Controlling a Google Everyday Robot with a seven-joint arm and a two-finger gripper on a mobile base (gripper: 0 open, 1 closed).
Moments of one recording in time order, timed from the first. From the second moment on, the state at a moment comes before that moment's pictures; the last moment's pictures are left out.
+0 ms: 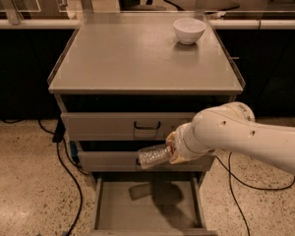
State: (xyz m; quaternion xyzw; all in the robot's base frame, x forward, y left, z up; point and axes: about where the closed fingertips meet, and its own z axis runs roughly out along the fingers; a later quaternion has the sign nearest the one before) arm 0.526 -0.087 0.662 -0.77 0.59 -0.06 0.24
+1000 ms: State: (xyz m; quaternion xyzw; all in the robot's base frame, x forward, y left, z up) arm 0.502 -0.116 0.525 -0.75 0.63 -0.01 0.21
